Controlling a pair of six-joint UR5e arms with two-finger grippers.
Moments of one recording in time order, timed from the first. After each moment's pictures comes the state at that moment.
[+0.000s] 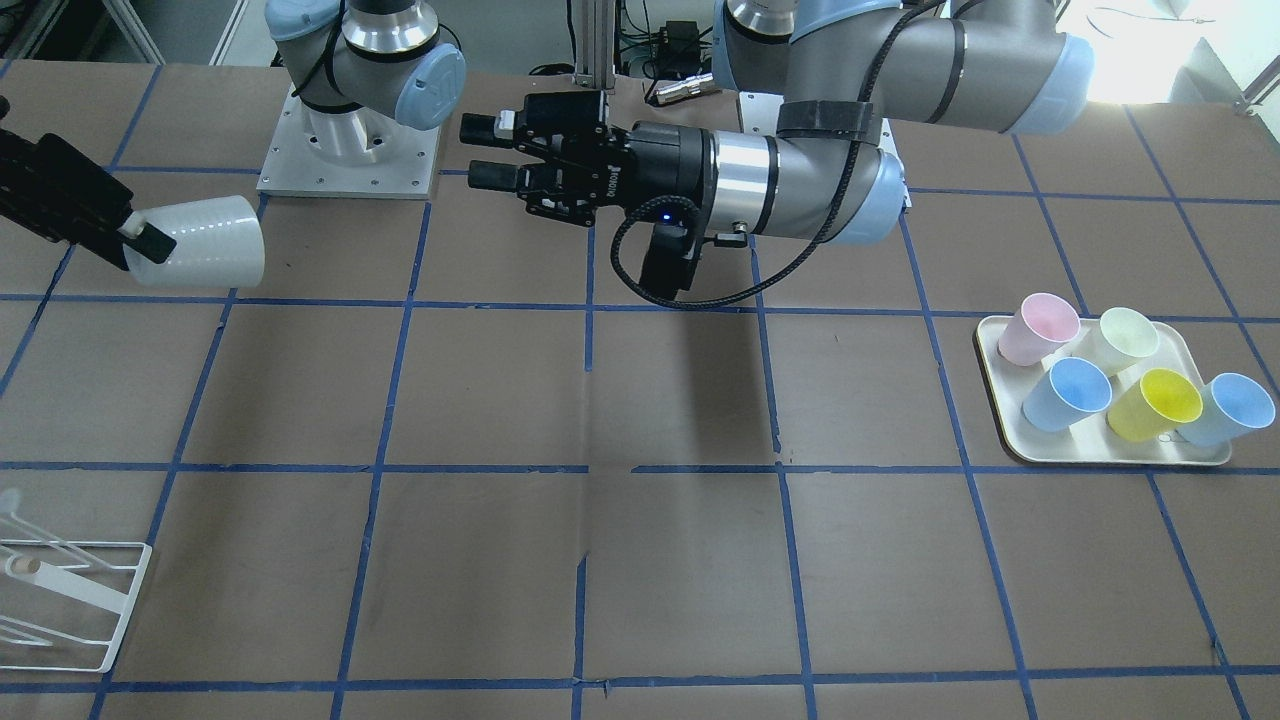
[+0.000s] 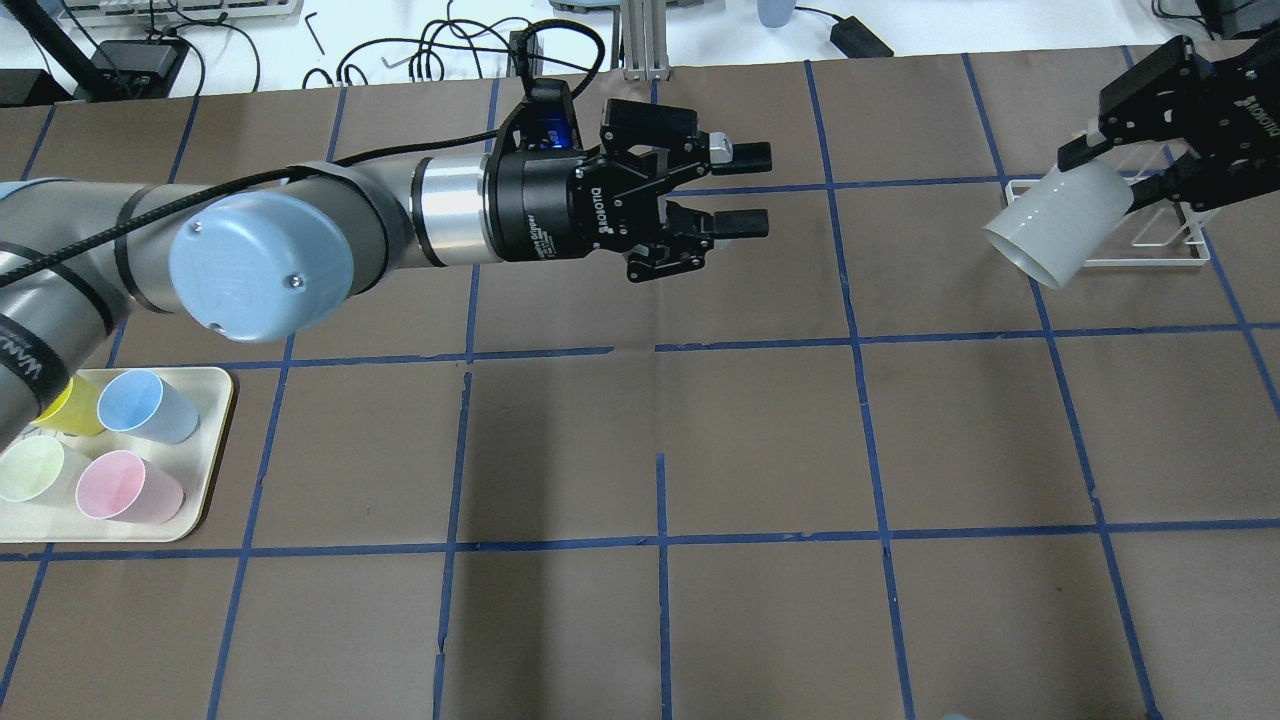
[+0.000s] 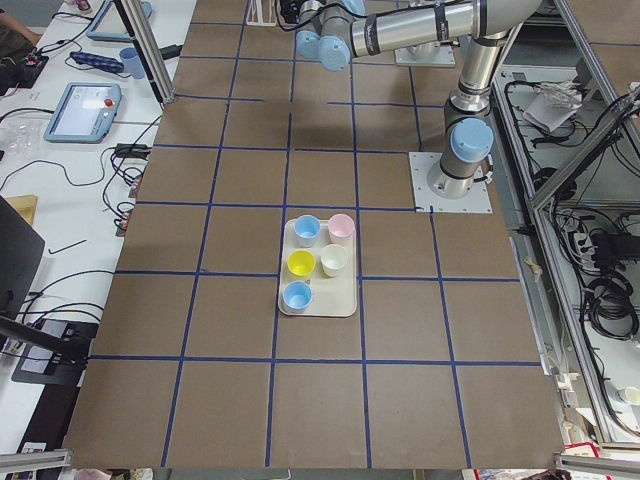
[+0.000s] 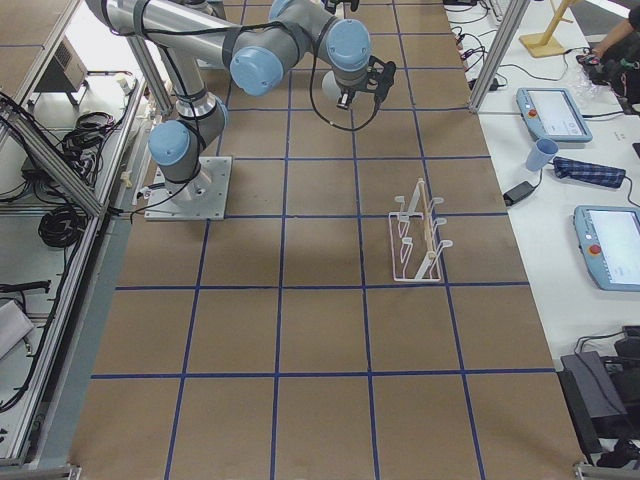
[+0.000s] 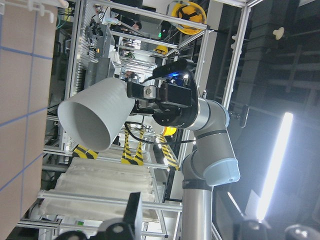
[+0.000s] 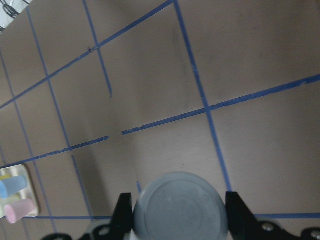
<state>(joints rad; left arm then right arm) -1.64 -1.67 -1.80 -1.95 -0.03 0.53 1.06 -1.60 1.60 -1.42 -1.09 -0.25</state>
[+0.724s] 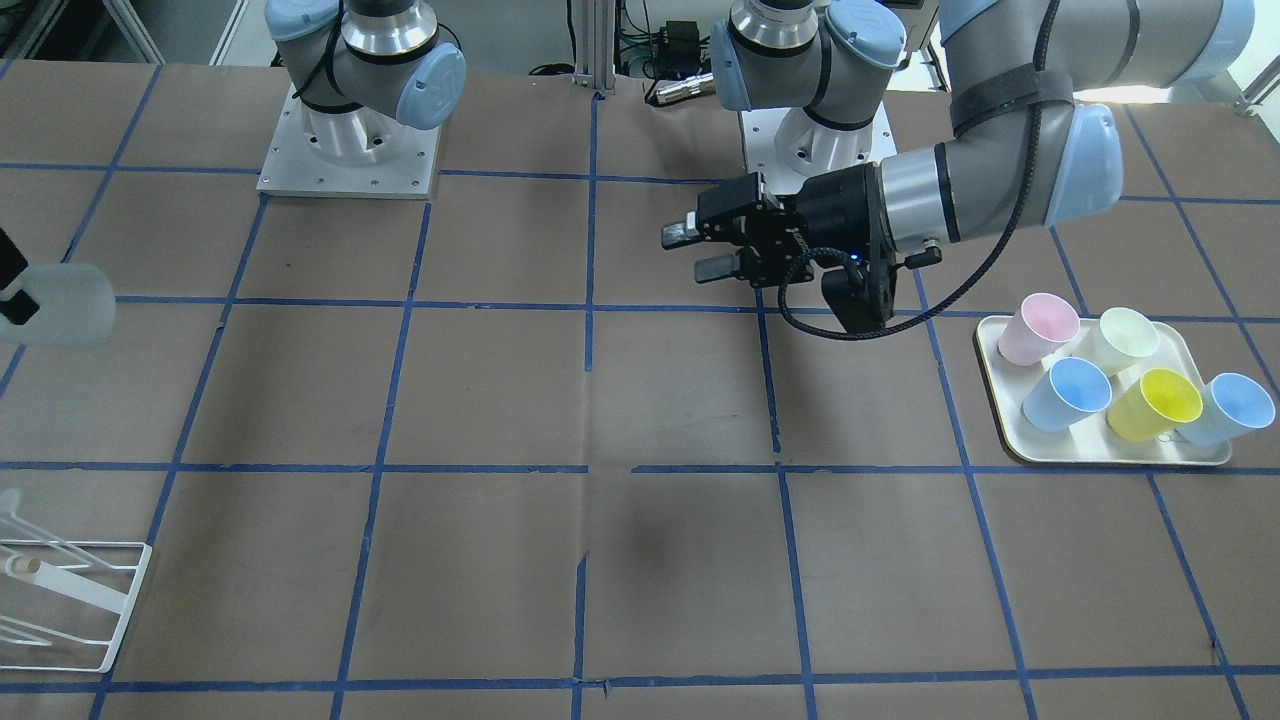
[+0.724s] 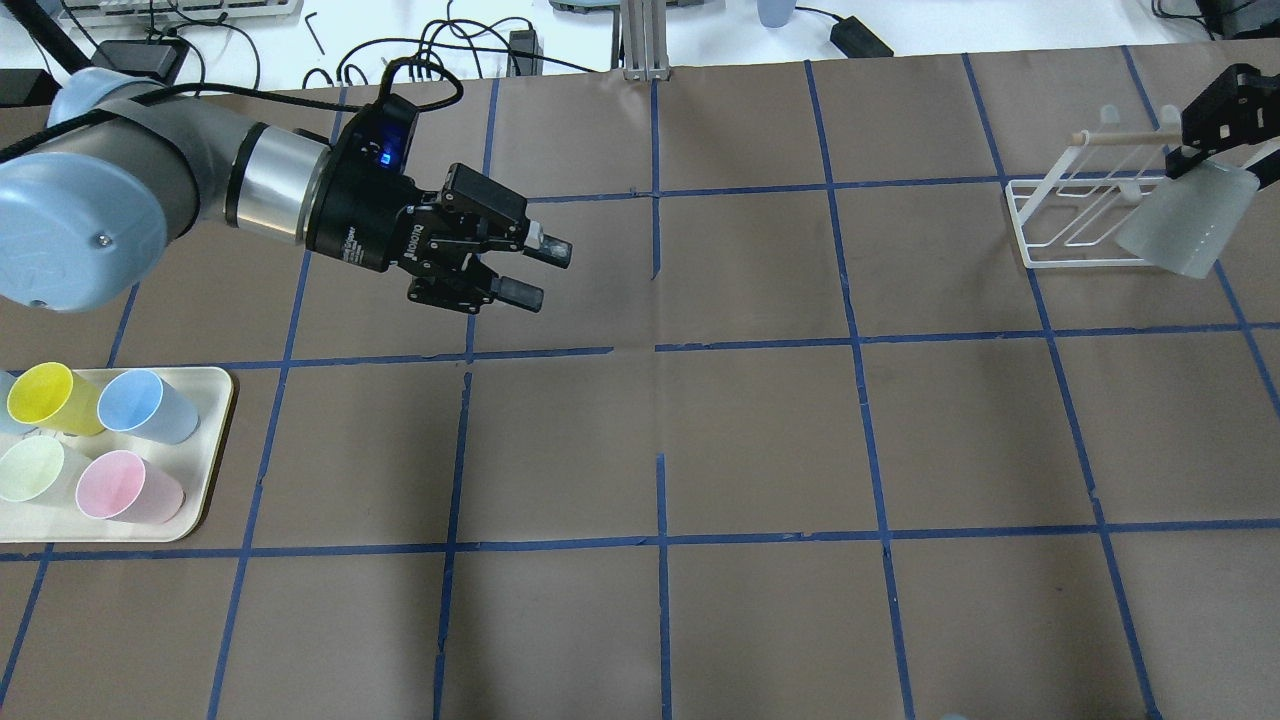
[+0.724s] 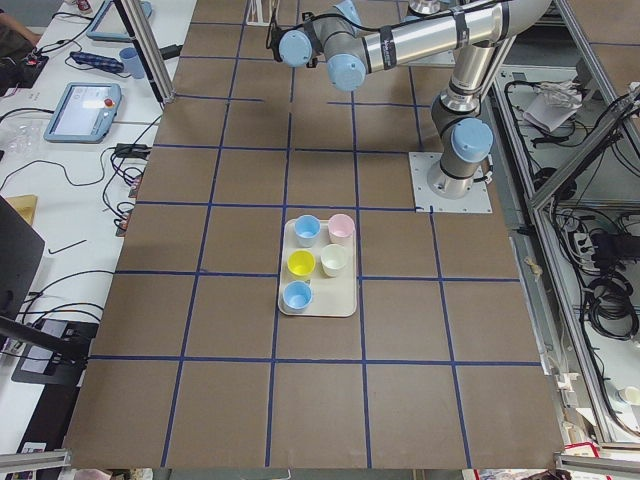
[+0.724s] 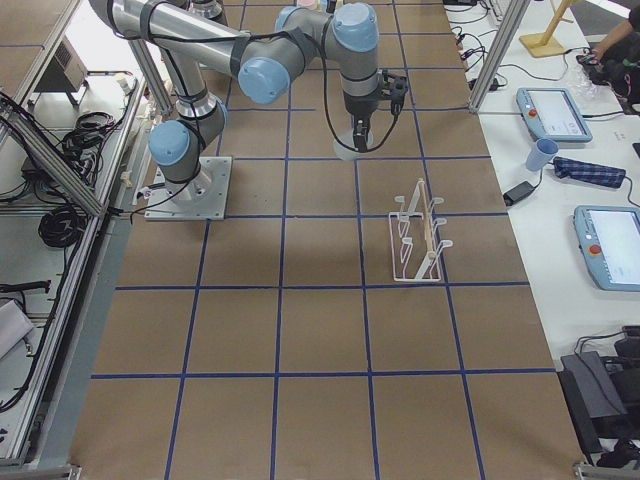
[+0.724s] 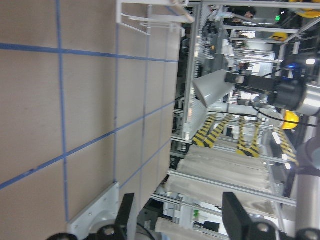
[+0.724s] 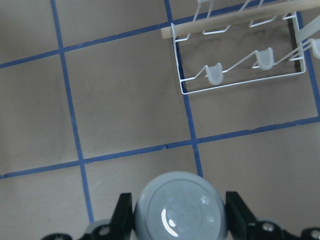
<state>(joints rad) -1.42 -1.62 -1.78 -1.68 0.72 0.28 1.07 -1.55 1.62 -1.79 -1.42 -0.31</state>
